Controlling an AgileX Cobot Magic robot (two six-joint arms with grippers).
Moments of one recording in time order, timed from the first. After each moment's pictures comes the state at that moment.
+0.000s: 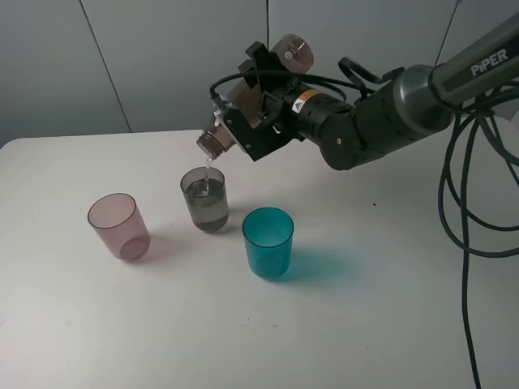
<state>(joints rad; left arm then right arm) -0.02 0.00 -0.51 0.01 1.08 0.03 0.61 2.05 -1.05 0.14 -0.75 -2.09</state>
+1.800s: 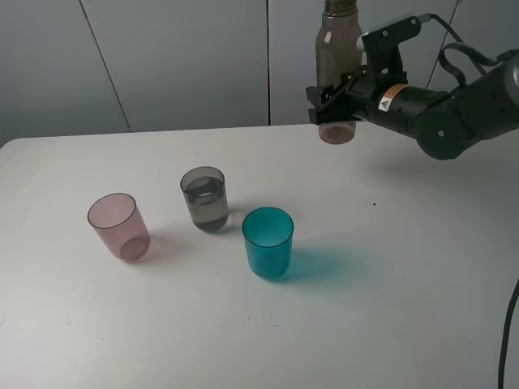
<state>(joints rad) -0.02 0.00 -0.51 0.01 1.08 0.03 0.26 1.94 -0.90 -0.30 -0.71 0.10</state>
